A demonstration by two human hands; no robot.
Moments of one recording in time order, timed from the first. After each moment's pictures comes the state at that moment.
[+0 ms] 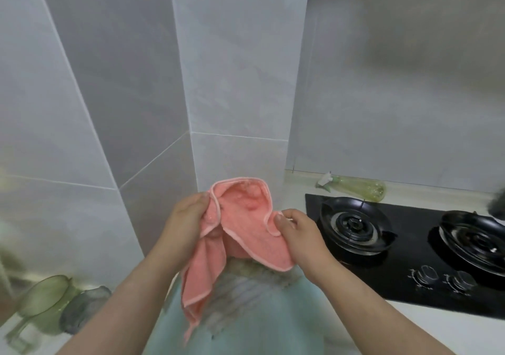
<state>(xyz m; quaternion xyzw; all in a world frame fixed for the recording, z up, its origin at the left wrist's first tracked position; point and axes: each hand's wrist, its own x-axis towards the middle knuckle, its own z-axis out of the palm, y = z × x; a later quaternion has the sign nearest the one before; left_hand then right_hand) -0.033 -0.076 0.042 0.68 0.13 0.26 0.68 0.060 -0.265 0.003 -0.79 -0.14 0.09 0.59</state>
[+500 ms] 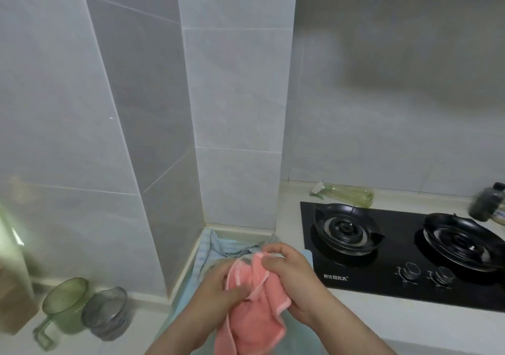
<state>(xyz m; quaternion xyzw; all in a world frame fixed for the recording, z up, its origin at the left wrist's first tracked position) -0.113 -0.130 -0.014 0.72 0.09 0.04 0.69 -0.032 -0.279 0.009 -0.63 -0.04 0.26 0.73</state>
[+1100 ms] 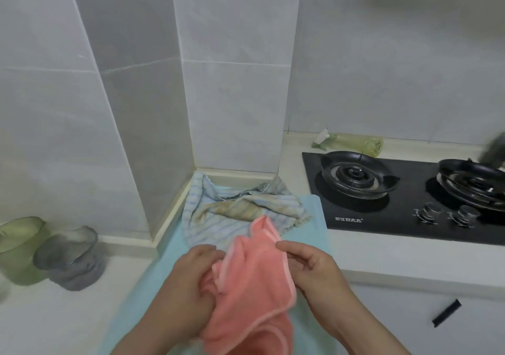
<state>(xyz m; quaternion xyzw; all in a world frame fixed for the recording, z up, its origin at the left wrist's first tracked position) -0.143 -0.078 -0.189 0.92 0.00 0.16 0.36 -0.063 -0.304 -0.157 -0.67 -0.07 0.20 0.71</state>
